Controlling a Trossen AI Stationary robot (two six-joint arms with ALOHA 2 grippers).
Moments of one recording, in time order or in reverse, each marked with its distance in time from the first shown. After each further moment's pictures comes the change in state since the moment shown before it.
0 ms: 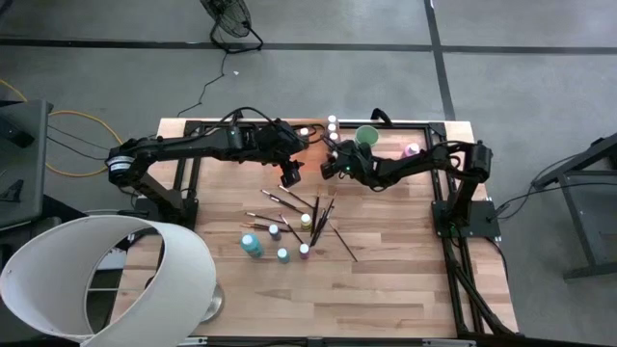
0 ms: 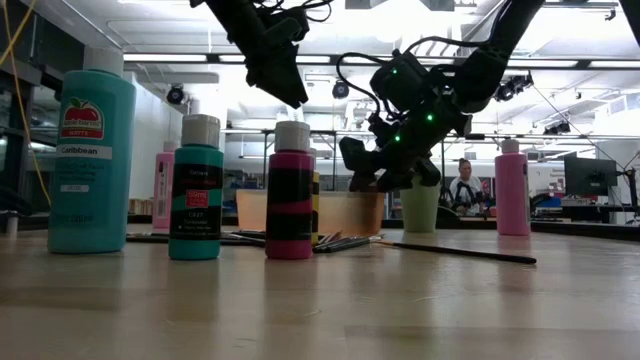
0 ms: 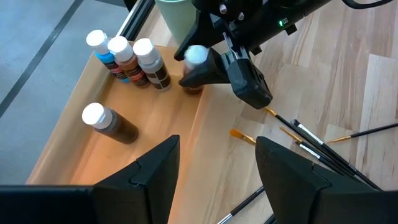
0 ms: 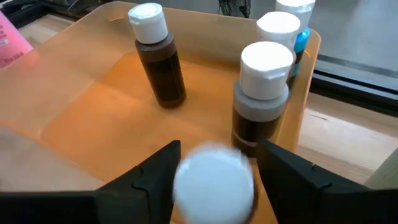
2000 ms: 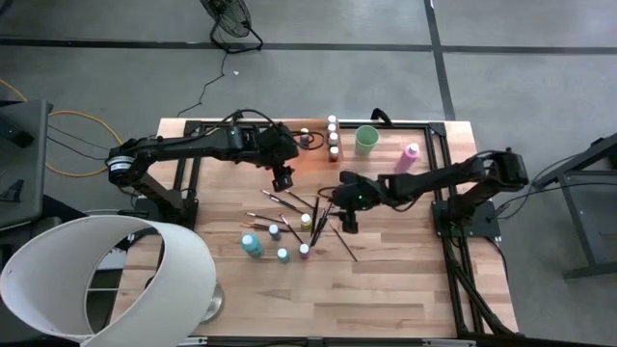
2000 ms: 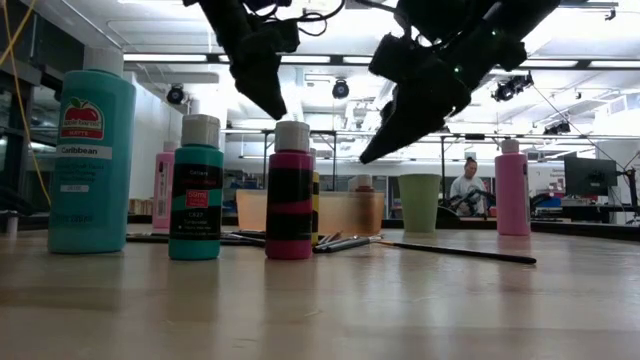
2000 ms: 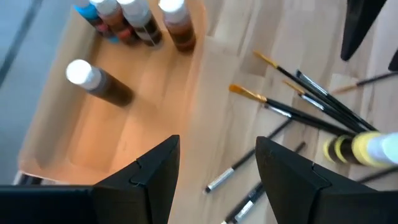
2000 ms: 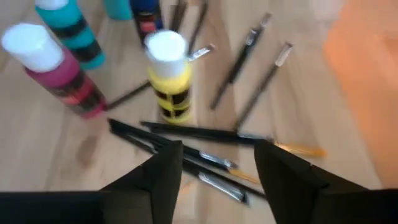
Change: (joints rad) left arm 0.000 0.000 0.001 -0.160 0.031 0.035; right arm 0.305 -0.259 0.002 -0.380 -0.528 -0.548
